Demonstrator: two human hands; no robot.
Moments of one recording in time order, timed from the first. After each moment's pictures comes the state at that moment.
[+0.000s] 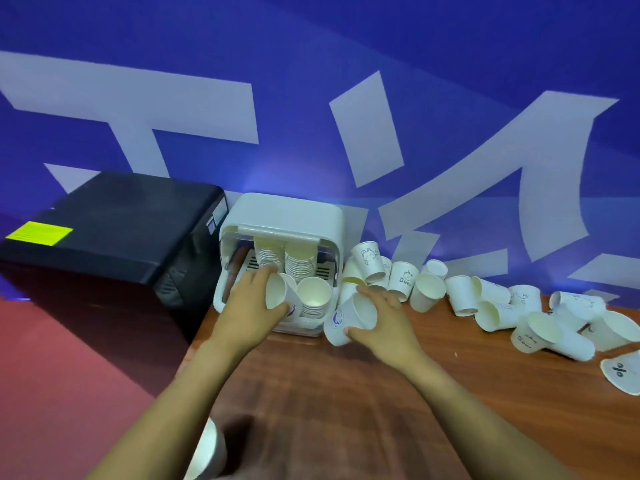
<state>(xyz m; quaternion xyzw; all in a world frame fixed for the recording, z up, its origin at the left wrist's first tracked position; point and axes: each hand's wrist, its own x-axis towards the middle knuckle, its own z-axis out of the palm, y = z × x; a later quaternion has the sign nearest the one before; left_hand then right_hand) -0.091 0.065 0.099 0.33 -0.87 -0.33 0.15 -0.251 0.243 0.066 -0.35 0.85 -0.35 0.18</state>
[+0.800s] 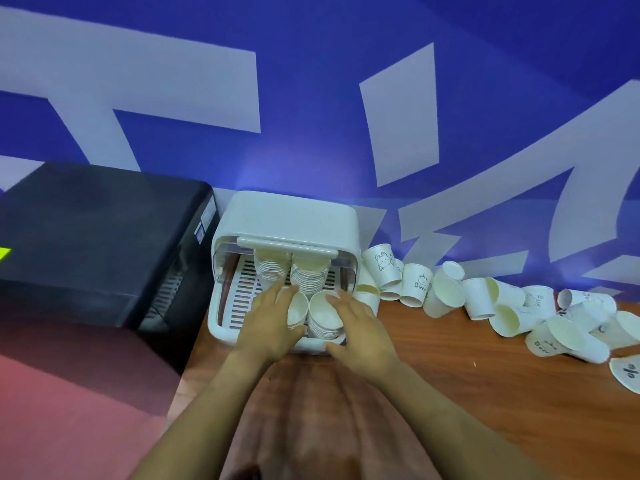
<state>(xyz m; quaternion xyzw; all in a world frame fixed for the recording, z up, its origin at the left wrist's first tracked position) -0.140 -0.007 0.016 0.28 -0.91 -0.30 0.03 -0.248 0.148 0.021 -0.45 0.87 -0.16 0.14</state>
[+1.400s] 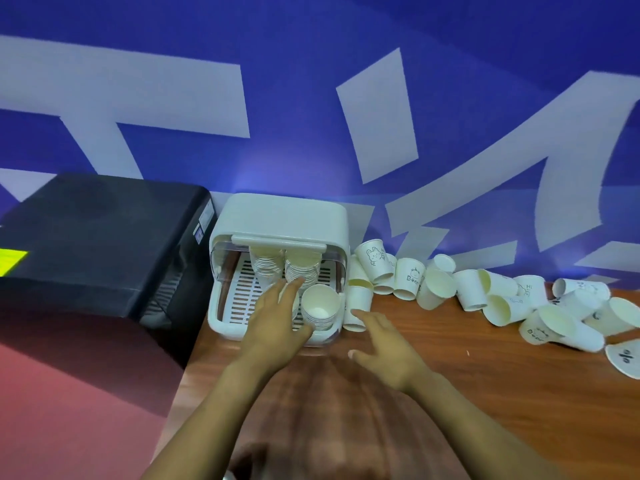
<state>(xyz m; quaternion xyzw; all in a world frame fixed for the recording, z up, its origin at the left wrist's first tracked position) -0.126 0.029 0.048 0.27 -0.90 -0.34 0.08 -0.256 0.211 0.028 -0.39 0.86 -0.21 0.26</state>
